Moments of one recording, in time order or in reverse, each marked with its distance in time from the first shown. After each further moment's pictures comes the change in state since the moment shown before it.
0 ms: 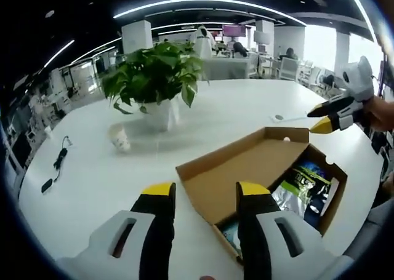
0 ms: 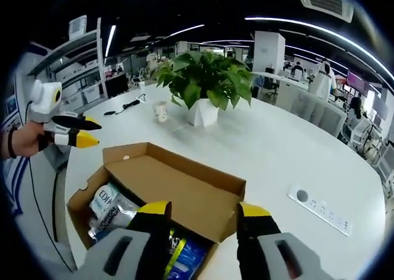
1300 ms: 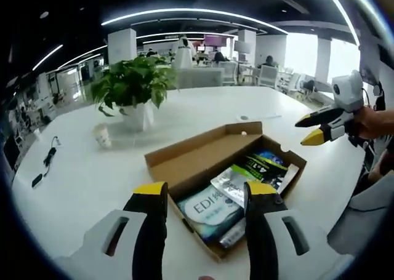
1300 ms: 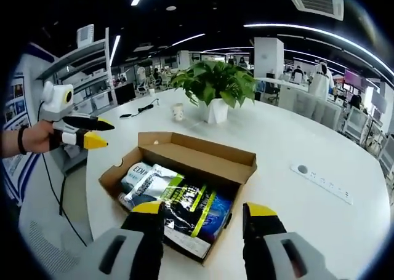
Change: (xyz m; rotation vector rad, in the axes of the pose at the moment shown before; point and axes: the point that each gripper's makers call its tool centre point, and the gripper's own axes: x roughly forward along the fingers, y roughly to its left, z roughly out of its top) left arm -0.063 -0.060 -0.033 0.011 -0.061 -0.128; right arm -0.074 0.036 -0.066 0.026 -0.055 0.029
